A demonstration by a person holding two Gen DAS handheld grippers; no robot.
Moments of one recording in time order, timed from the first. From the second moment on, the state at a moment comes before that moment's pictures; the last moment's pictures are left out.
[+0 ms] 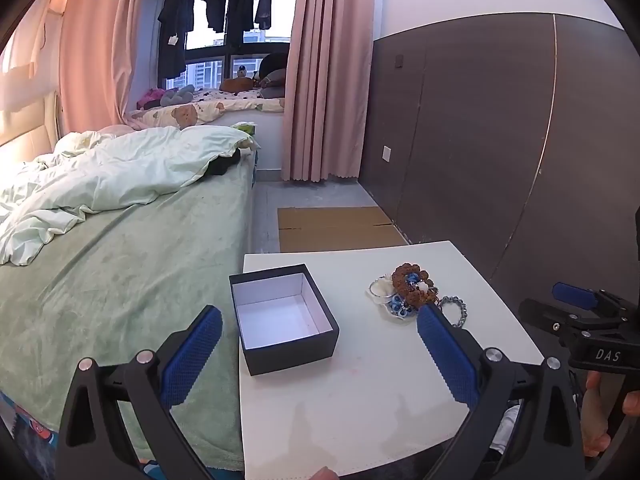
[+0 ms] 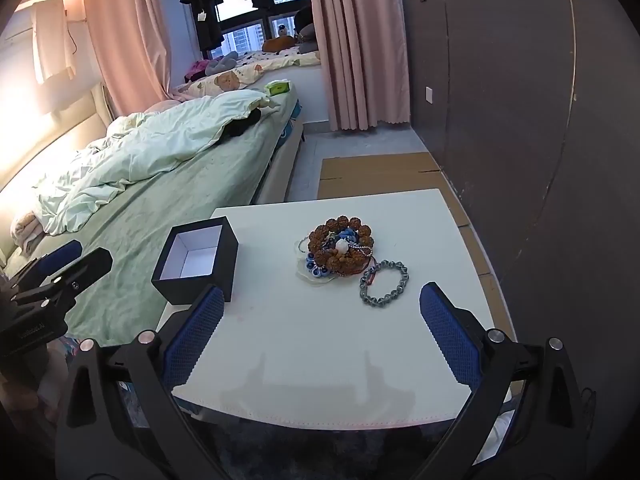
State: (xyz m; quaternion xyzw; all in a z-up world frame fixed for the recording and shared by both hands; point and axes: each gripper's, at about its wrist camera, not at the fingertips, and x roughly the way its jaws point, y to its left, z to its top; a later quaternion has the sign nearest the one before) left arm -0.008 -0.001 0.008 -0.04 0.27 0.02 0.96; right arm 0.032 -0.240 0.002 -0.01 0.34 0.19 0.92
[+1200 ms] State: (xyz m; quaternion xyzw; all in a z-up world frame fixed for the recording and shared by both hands) left arm 0.006 -0.003 -0.001 -0.05 0.28 0.02 0.96; right arm 0.039 -0.232 0.008 -0.01 0.33 0.18 0.93
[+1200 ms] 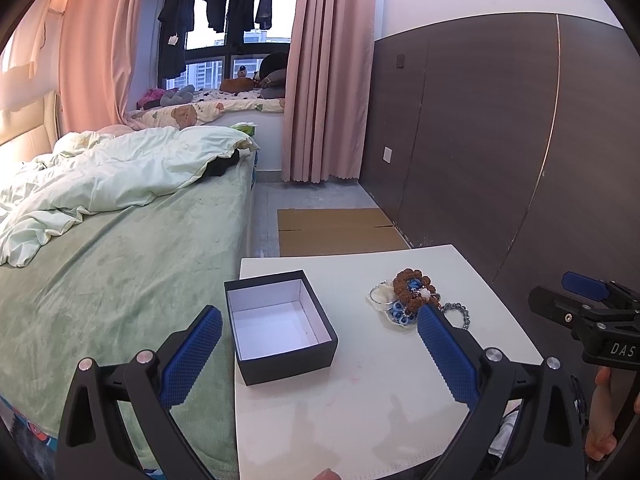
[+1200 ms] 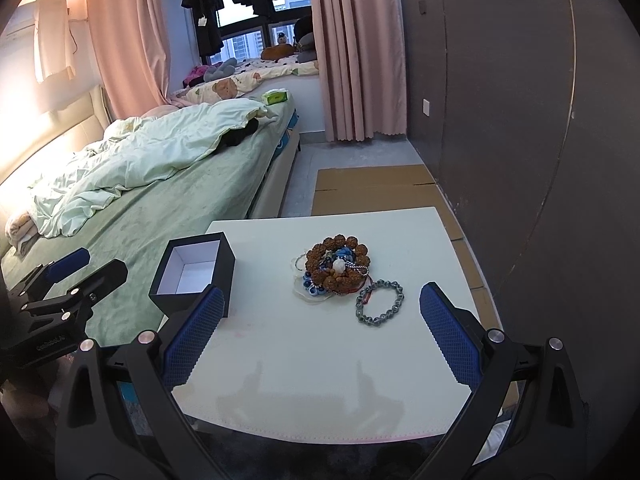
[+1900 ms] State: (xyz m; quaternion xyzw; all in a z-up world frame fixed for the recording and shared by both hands) left arm 0.011 -0.002 -0.002 -0.05 0.28 0.02 0.96; right arm 0.039 -0.240 0.015 0.00 0.32 0.17 0.93
